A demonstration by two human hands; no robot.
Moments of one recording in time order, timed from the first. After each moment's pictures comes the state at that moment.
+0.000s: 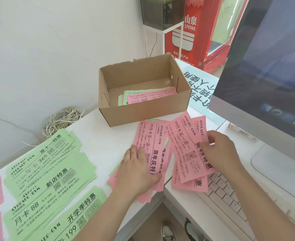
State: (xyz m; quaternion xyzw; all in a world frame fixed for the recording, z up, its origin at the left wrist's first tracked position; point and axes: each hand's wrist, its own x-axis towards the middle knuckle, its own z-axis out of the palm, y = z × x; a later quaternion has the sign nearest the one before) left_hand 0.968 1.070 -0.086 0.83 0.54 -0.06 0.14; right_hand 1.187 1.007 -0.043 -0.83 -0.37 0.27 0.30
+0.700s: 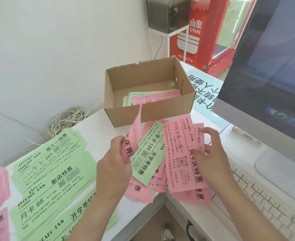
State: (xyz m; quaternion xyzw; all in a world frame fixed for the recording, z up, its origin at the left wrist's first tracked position) left_hand 0.936 1.066 -0.031 0.75 0.57 0.31 0.11; right_hand 1.140 0.995 -0.021 -0.76 -0.33 0.35 0.43
